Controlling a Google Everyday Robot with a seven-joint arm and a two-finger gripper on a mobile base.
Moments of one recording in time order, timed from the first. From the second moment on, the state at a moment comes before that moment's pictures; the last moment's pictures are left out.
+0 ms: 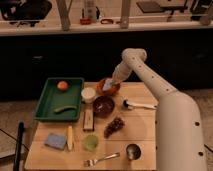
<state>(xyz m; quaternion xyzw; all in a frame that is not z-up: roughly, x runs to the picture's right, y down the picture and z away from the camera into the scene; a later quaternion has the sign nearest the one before) 0.082 -0.046 0.931 -0.16 -0.23 -0.28 0.92</state>
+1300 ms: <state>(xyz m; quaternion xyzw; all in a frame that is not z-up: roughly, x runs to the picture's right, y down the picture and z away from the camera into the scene) 0.066 -0.056 0.922 -0.15 -0.23 -0.31 0.91</state>
